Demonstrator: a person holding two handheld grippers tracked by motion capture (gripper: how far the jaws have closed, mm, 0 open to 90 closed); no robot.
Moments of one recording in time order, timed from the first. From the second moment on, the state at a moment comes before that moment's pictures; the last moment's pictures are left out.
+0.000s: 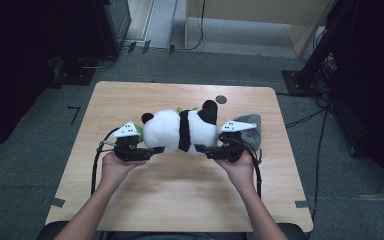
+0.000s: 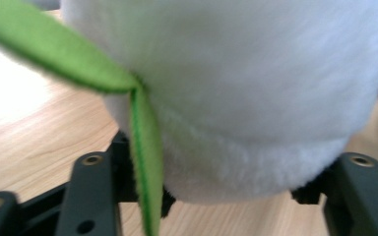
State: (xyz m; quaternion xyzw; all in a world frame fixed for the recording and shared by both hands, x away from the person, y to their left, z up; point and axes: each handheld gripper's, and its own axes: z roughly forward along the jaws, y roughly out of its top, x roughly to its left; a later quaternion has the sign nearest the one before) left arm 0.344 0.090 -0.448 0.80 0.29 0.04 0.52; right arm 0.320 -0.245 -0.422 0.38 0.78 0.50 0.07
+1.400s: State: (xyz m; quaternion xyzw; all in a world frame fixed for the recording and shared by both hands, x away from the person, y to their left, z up) left arm 0.347 0.104 -0.442 0.77 0.32 -0.01 0.55; right arm 0.312 -0.240 -0.437 0.35 0.79 0.49 0.14
